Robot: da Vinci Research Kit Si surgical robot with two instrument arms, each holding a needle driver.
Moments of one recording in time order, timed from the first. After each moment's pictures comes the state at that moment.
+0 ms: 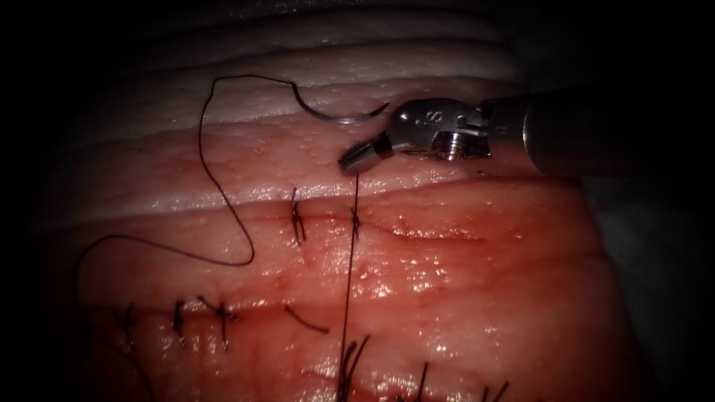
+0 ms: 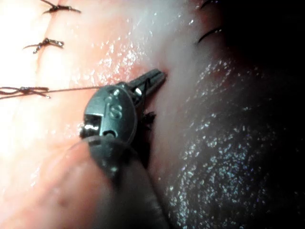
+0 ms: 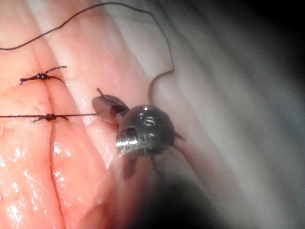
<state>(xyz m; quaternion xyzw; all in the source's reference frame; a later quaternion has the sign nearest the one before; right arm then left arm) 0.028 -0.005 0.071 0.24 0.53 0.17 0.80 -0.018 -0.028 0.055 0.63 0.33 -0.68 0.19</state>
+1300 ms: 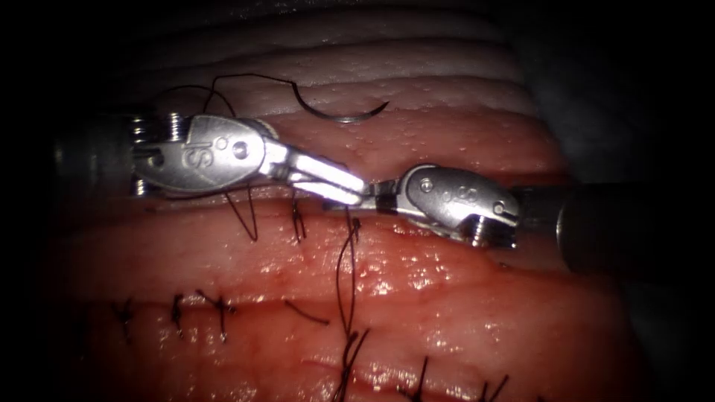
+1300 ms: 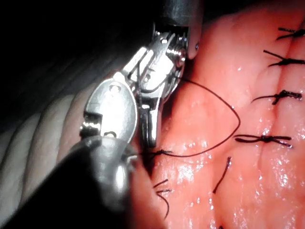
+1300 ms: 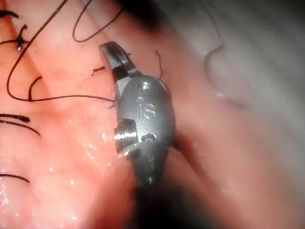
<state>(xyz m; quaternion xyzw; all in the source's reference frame) 0.028 -0.013 0.062 0.09 0.66 0.25 0.70 -0.016 0.007 0.054 0.70 0.11 -0.70 0.08</state>
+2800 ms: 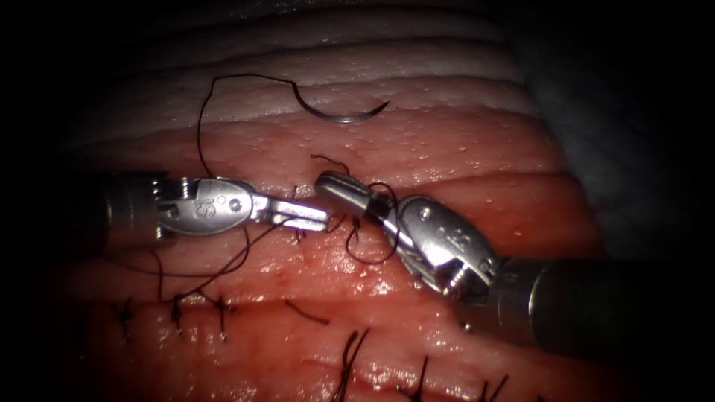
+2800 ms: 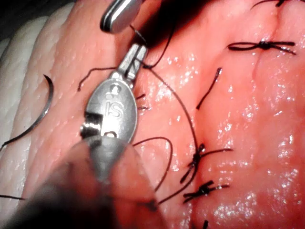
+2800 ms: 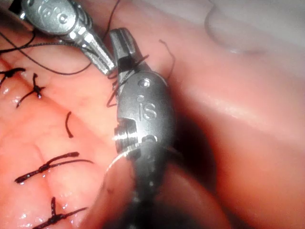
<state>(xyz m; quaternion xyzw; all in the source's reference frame) 0.028 -0.015 0.060 -0.04 0.57 0.50 0.65 -0.013 0.000 0.069 0.67 0.08 -0.73 0.01</state>
